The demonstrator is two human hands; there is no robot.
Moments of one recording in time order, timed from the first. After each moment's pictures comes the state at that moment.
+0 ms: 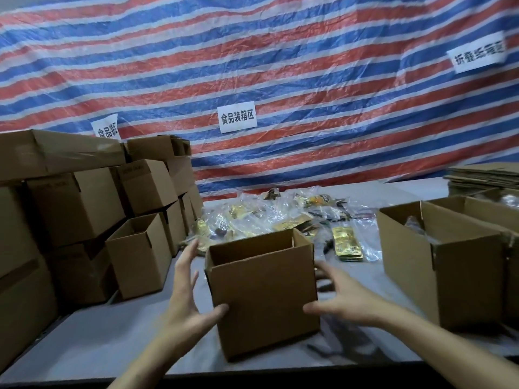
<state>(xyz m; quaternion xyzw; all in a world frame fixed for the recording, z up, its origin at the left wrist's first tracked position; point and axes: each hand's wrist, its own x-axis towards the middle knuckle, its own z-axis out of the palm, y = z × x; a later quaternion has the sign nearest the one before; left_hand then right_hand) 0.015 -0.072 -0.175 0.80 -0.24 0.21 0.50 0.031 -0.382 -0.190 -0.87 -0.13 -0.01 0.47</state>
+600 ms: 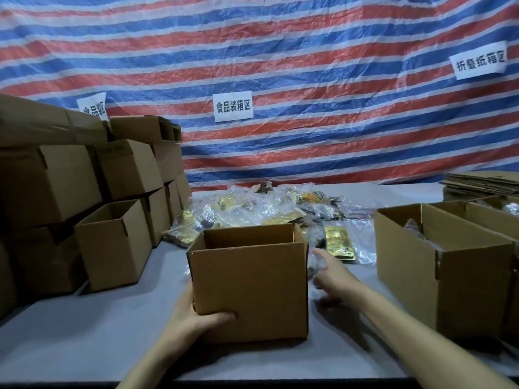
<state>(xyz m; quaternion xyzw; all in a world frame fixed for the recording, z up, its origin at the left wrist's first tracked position) 0.064 -0.094 -0.237 0.76 -0.15 0.06 0.62 0.116 -0.405 -0.218 -0.87 0.03 -0.03 0.49</state>
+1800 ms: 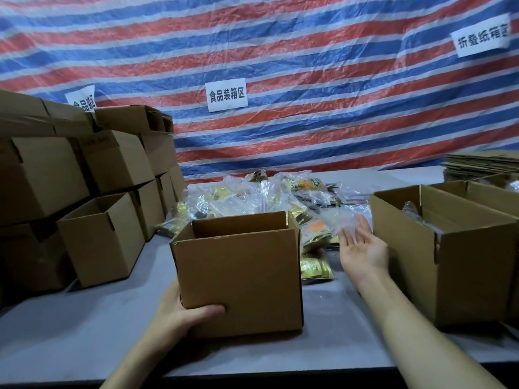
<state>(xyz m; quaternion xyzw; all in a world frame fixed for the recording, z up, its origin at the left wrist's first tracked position) 0.069 -0.093 -0.243 0.77 -0.15 0.07 0.62 0.126 -0.439 -0.214 -0.15 0.05 -0.19 0.97</state>
